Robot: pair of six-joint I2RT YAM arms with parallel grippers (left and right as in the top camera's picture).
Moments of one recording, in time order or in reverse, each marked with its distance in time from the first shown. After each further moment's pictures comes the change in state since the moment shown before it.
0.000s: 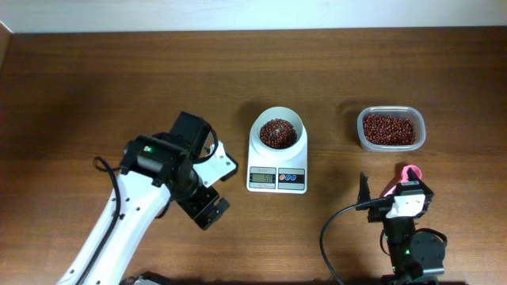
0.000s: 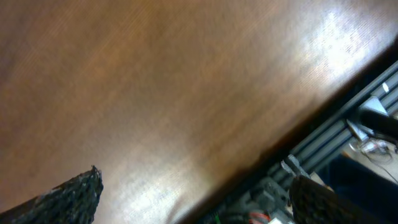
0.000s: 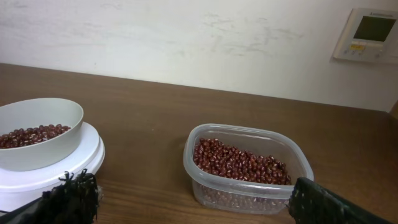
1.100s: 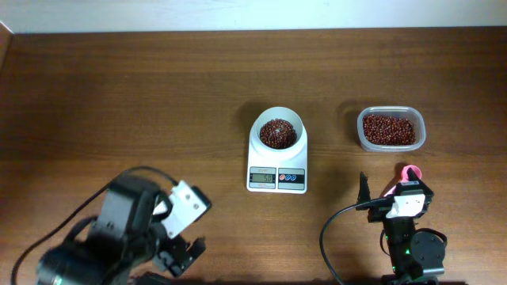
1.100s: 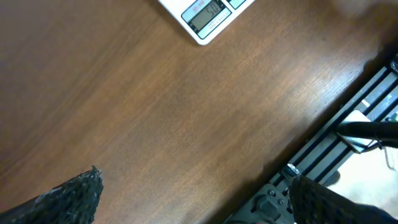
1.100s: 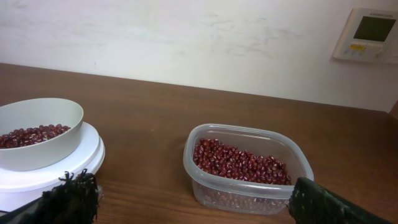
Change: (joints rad) left arm 0.000 -0.519 -0.019 -0.041 -0.003 0.000; right arm 0.000 0.000 0.000 0.000 0.000 0.001
